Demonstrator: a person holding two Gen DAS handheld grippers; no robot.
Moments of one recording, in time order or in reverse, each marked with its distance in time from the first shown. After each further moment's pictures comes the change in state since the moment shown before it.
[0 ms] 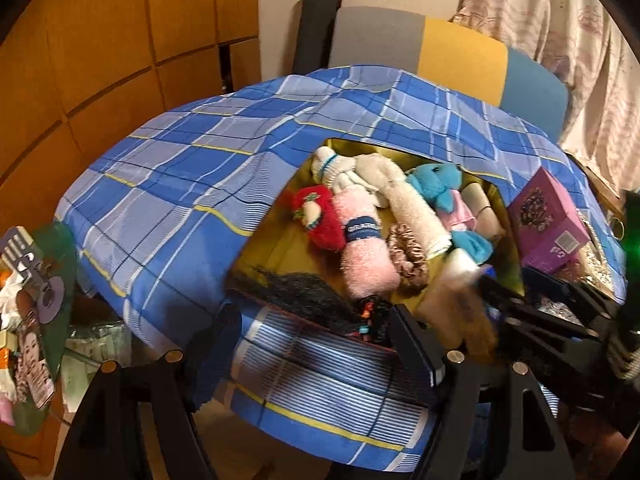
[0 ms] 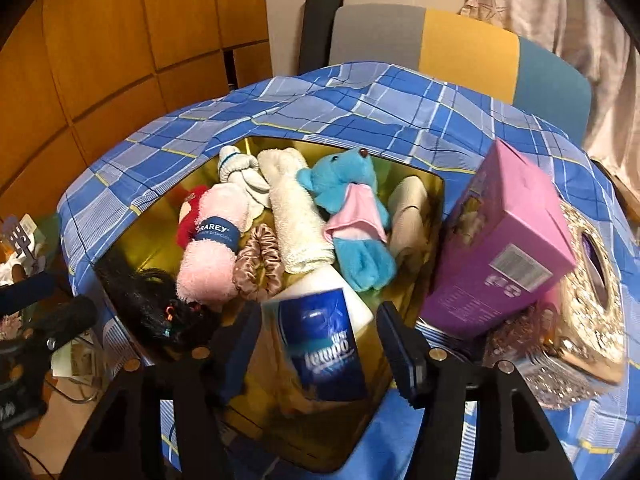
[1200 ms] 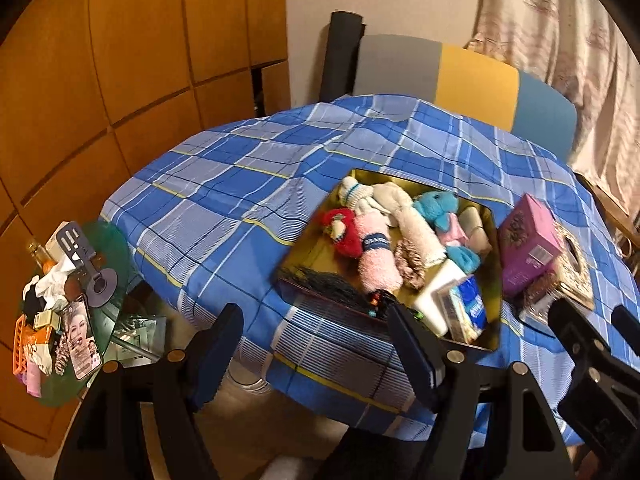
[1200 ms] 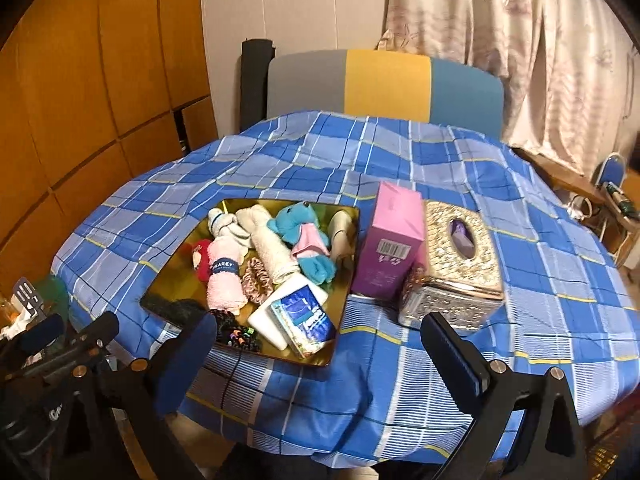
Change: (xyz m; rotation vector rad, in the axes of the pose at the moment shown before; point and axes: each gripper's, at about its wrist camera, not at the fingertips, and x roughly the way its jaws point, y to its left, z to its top) left arm -0.087 0.003 -0.011 -0.033 -0.064 0.066; right arm -0.148 0.030 -0.019 0.159 -0.142 -0.222
